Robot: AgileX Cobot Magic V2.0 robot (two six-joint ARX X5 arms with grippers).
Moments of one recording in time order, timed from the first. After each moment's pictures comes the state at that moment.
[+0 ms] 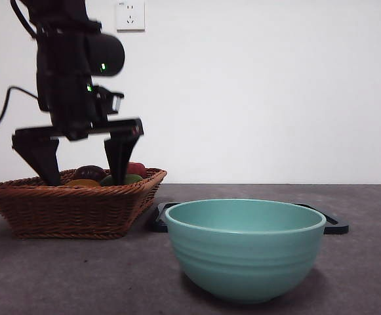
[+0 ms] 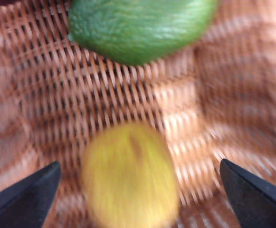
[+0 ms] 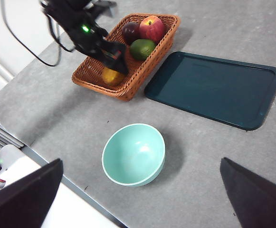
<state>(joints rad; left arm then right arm) -0.40 1.90 1.49 -0.89 0.00 -0.16 0.19 0.46 1.02 -1.12 -0.52 0.08</state>
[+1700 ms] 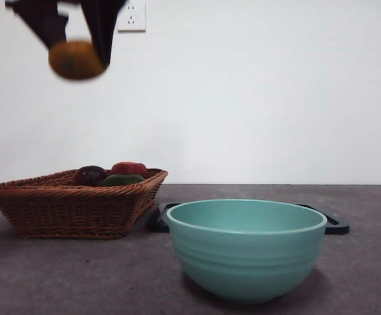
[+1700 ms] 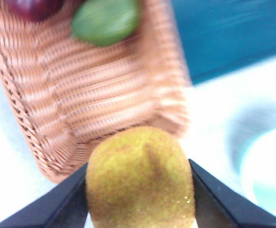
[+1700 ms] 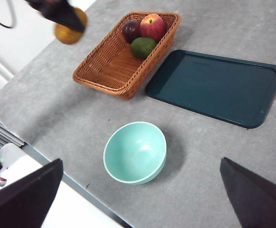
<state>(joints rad) -0.53 1.68 1.85 -1.37 0.00 -0.14 0.19 0.46 1.03 -1.14 -0.52 0.08</state>
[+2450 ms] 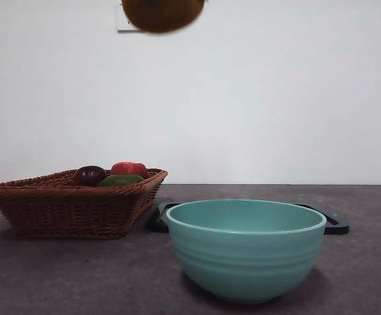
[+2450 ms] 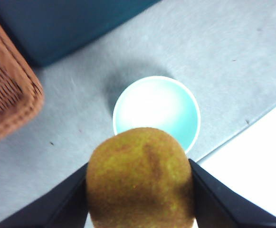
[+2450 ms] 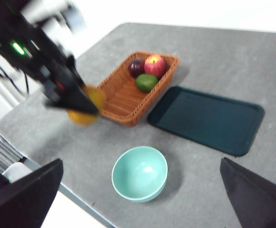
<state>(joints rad) -0.95 1.57 1.70 -1.26 0.00 -0.39 0.19 0.46 1.29 -1.25 -0.49 0.08</state>
